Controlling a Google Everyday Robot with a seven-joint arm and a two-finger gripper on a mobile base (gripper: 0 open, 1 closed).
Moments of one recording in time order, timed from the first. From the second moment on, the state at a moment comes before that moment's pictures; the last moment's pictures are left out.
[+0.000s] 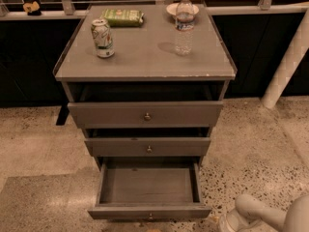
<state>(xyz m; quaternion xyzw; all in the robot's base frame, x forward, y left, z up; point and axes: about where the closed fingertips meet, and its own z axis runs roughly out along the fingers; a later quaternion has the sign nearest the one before) 0.350 -0.281 0.163 -0.61 0.74 0.26 0.08</state>
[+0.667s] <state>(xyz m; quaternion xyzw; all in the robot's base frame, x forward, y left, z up) 0.344 -0.256 0.173 -0.66 0.69 0.27 0.08</state>
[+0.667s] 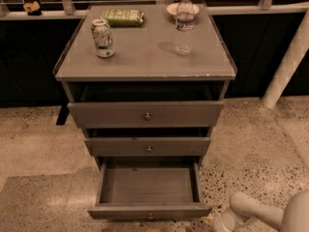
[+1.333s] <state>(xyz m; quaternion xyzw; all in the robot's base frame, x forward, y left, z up) 0.351 -0.228 0.141 -0.63 0.67 0.40 0.07</state>
